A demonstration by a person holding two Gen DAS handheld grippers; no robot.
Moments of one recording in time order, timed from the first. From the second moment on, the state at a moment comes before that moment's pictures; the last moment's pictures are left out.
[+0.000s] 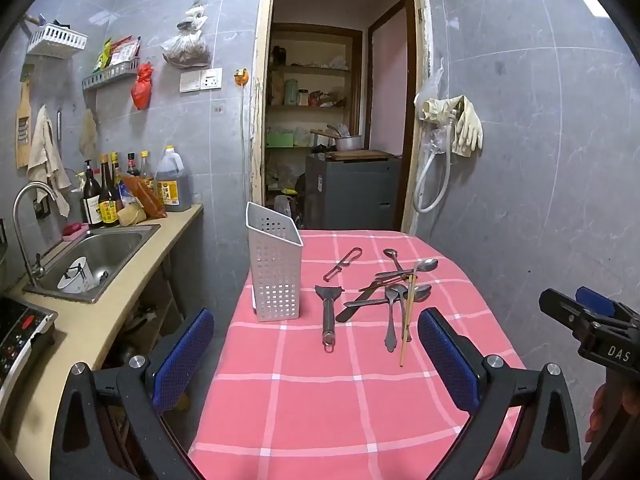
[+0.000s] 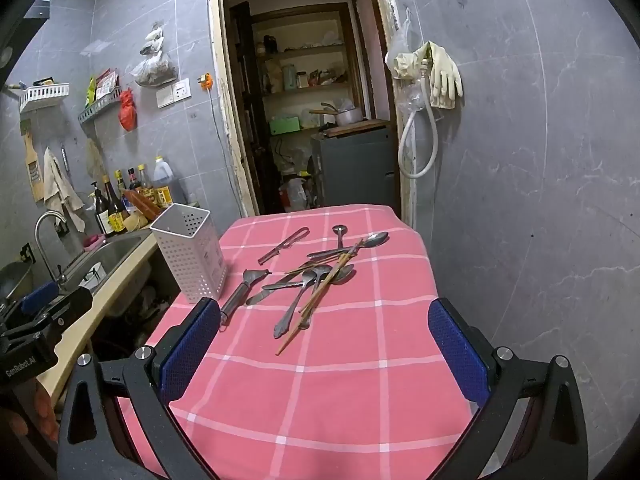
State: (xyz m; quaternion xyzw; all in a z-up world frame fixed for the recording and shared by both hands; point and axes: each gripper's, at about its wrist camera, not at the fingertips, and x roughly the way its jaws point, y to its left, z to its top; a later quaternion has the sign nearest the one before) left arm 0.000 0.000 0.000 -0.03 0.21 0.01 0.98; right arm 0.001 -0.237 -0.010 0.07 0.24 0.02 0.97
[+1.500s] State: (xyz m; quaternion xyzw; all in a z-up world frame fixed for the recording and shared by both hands) left arm 0.009 -0.002 -0.025 -0.03 0.22 0.01 0.98; right arm 0.010 -0.235 -0.027 0.07 0.25 0.02 0.96
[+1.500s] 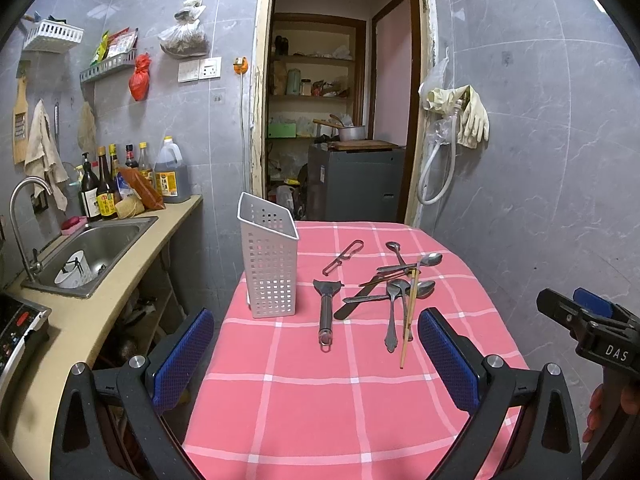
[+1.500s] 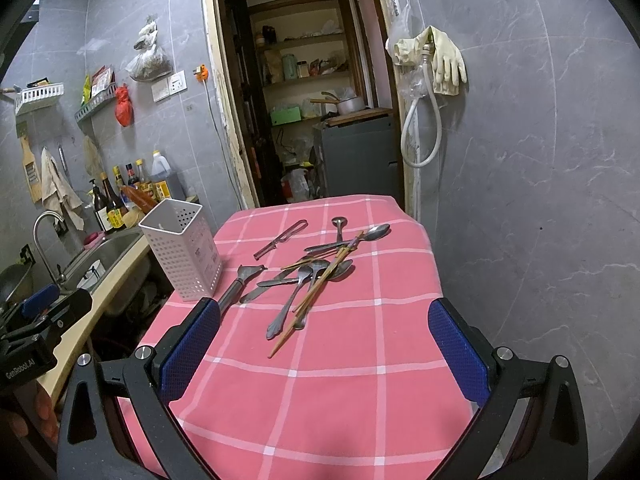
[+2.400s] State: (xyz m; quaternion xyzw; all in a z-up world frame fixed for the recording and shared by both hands) left arm 0.025 -0.007 -0.040 -0.03 0.23 0.01 0.97; right arm 0.021 -0.233 -0.029 0.08 0.27 0.02 0.96
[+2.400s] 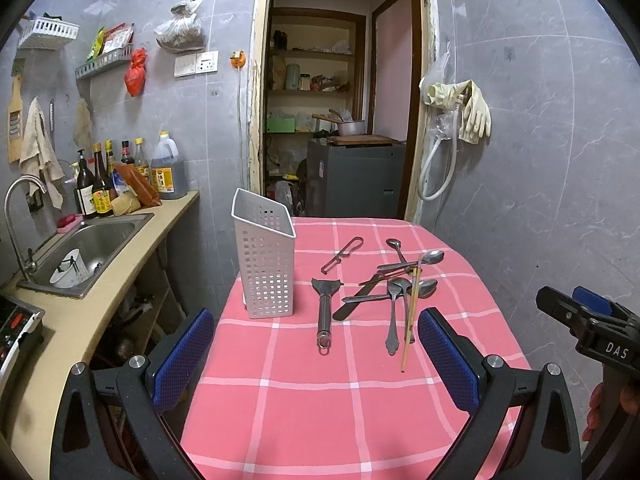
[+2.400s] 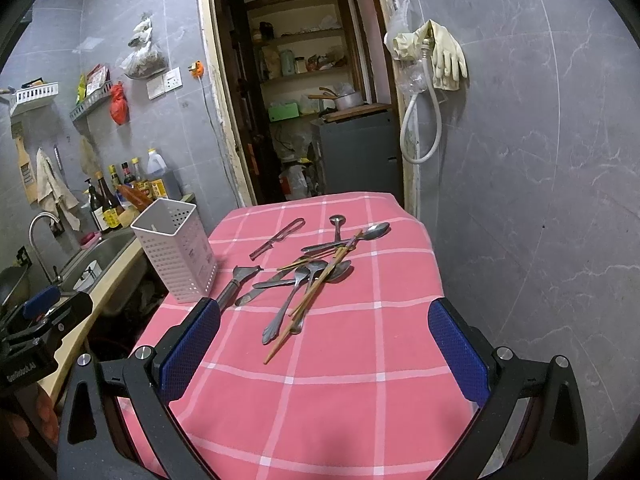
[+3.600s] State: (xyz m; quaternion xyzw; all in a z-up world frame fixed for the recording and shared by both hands) left arm 0.122 -0.002 -0.014 -0.03 0.22 -0.06 0.97; right arm 0.092 -0.246 0.009 0.07 0.23 -0.04 0.97
